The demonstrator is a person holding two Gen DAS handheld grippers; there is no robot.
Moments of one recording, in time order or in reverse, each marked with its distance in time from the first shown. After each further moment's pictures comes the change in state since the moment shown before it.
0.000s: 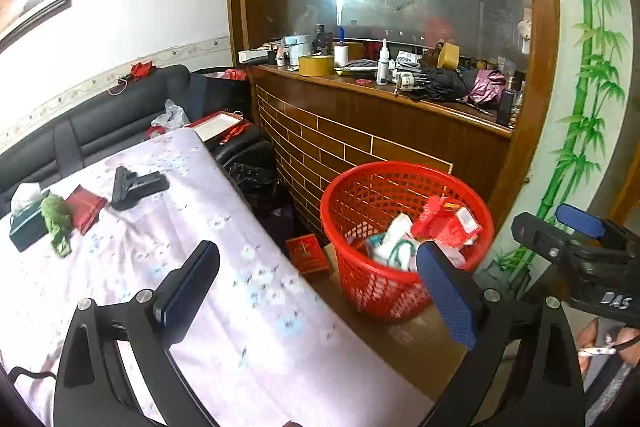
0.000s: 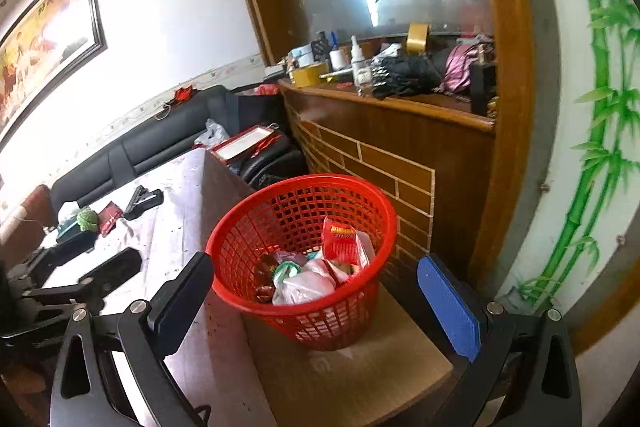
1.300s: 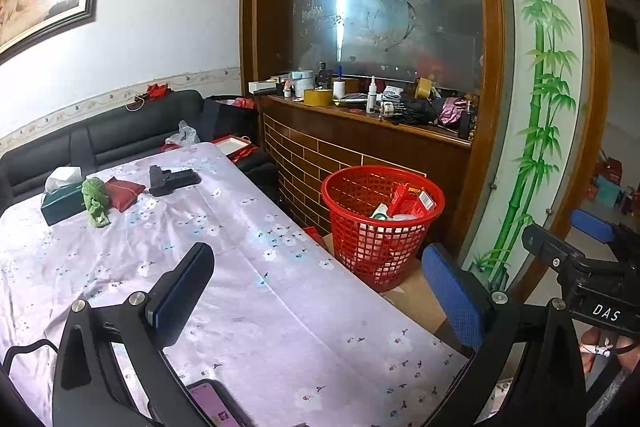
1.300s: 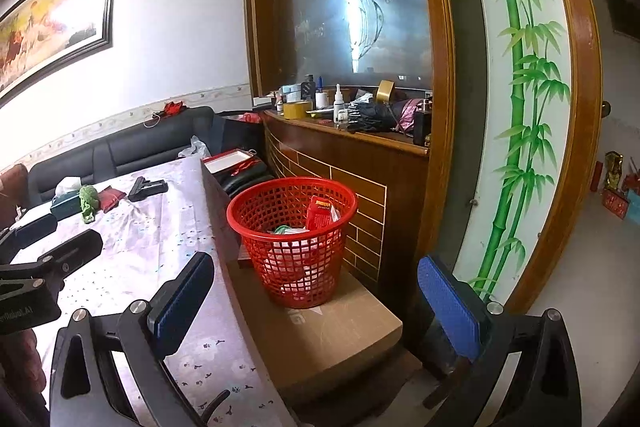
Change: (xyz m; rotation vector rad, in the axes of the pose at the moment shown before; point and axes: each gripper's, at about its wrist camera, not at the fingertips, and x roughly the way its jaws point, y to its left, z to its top) left arm -0.120 0.004 -0.069 -0.018 -0.135 -0.010; right arm -0.133 0.042 -0.071 -0.100 -0.146 -0.140
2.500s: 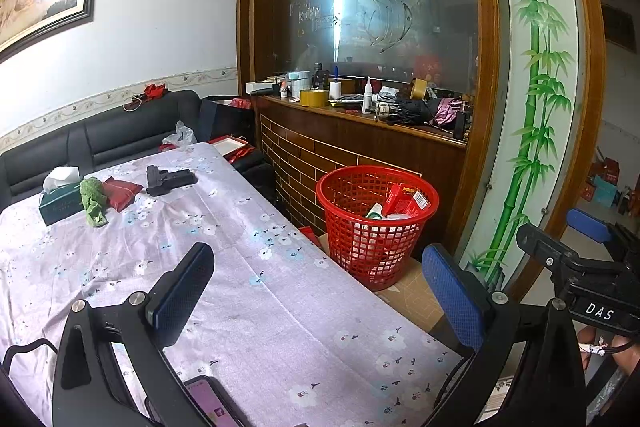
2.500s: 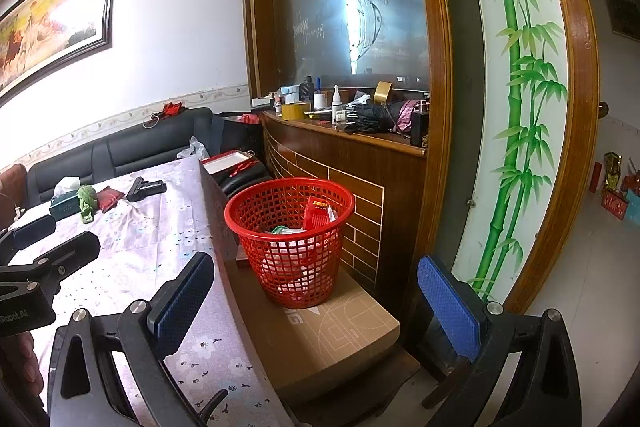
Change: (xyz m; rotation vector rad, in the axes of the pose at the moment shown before) left arm -0.003 -0.004 -0.002 0.002 -0.001 -0.008; right arm 0.000 -0.003 -0.001 -0.001 -0.001 -0.004
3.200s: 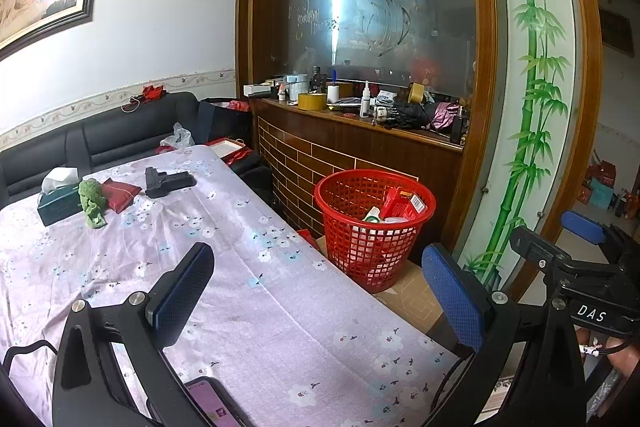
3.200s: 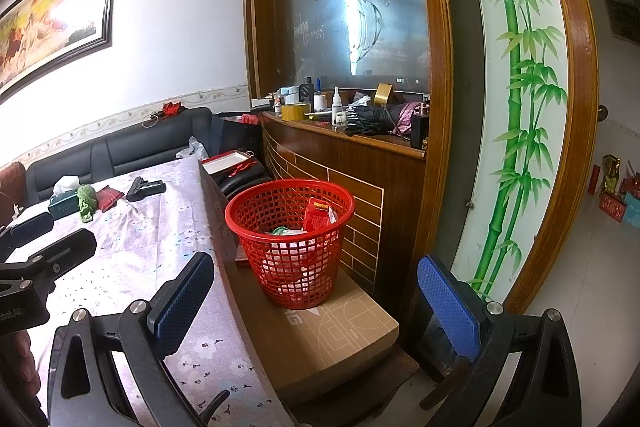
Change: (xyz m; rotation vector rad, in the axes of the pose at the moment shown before) left arm -0.004 -0.003 0.003 -0.005 -0.009 -0.011; right arm -0.001 0.000 0.002 -0.005 -0.002 -0.002
